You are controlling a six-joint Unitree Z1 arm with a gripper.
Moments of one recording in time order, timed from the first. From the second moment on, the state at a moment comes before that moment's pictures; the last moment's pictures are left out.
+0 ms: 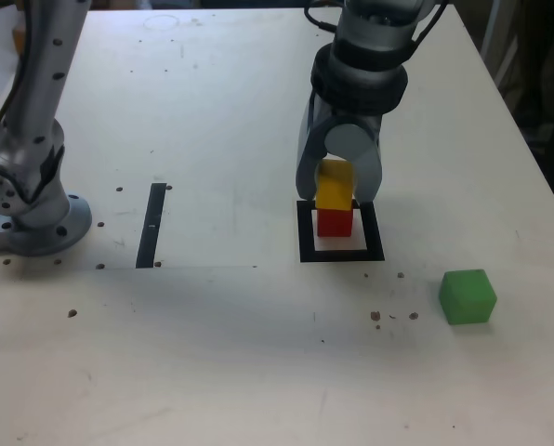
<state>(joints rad) -0.08 2.08 -1.72 1.40 0.09 -0.02</state>
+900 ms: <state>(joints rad) -0.08 2.09 -1.71 1.39 0.08 -0.02</state>
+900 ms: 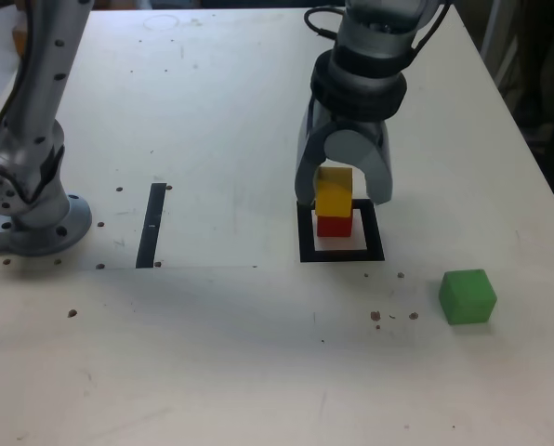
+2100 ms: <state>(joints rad) -0.34 2.34 -2.22 1.53 0.09 -0.24</state>
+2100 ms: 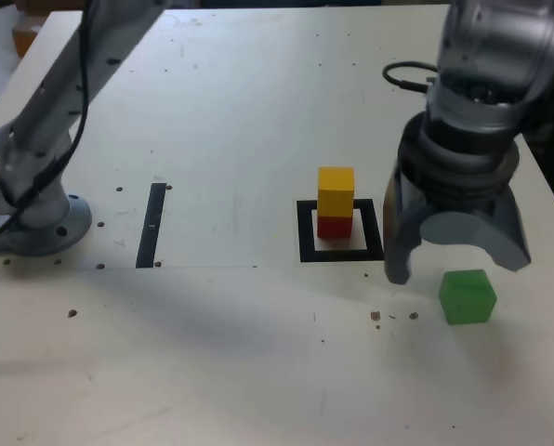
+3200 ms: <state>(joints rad) -0.32 2.47 -2.30 1.47 0.08 -0.24</state>
